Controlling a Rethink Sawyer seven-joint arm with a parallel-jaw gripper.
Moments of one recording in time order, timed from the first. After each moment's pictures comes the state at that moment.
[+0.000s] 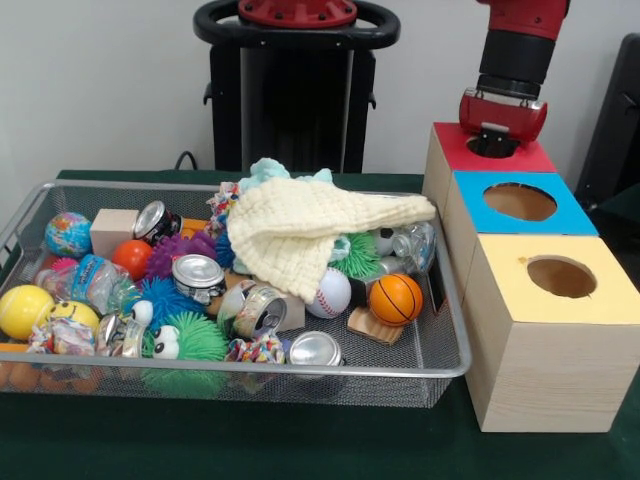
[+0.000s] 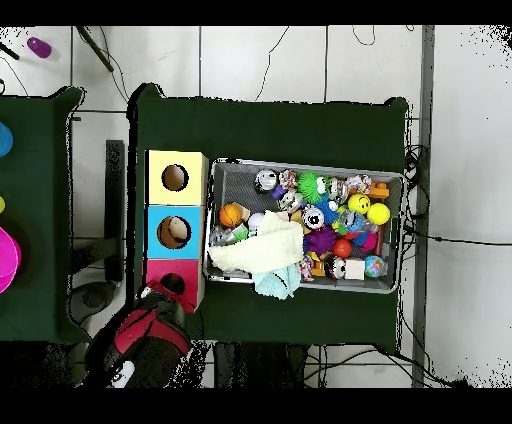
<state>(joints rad) 0.52 -0.55 -0.32 1.90 -0.26 0.01 2.95</state>
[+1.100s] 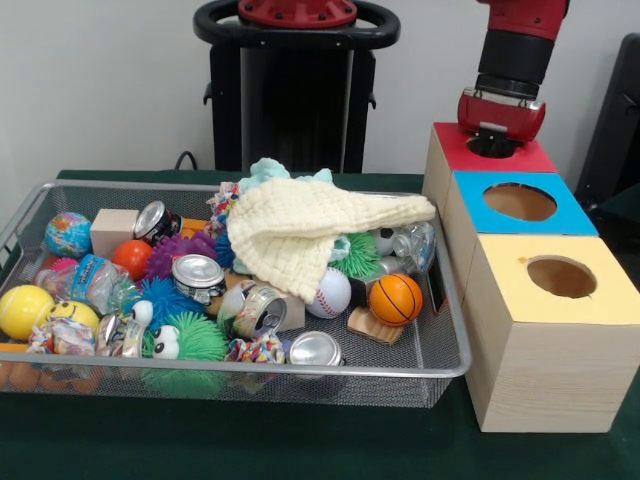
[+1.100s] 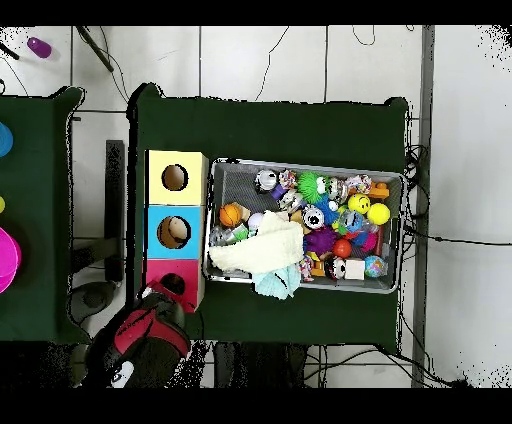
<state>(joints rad) 0.53 -0.55 -0.32 1.90 -0.26 0.02 2.95</state>
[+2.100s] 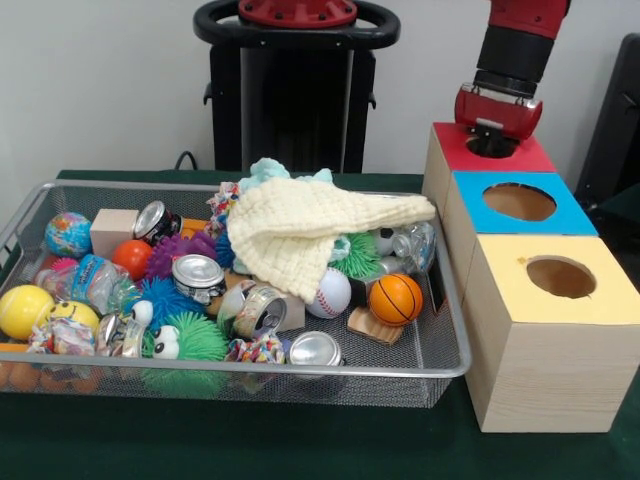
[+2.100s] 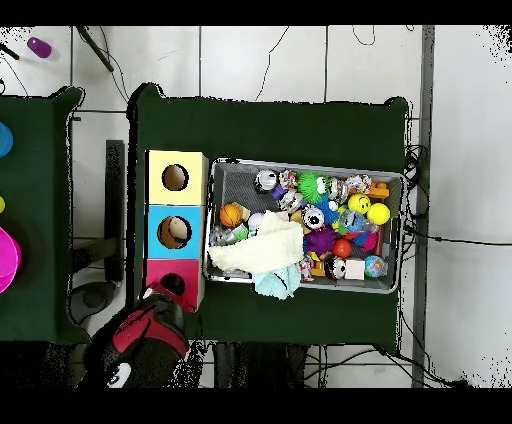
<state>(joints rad) 0.49 -0.58 -0.29 1.89 -0.26 0.16 2.95</state>
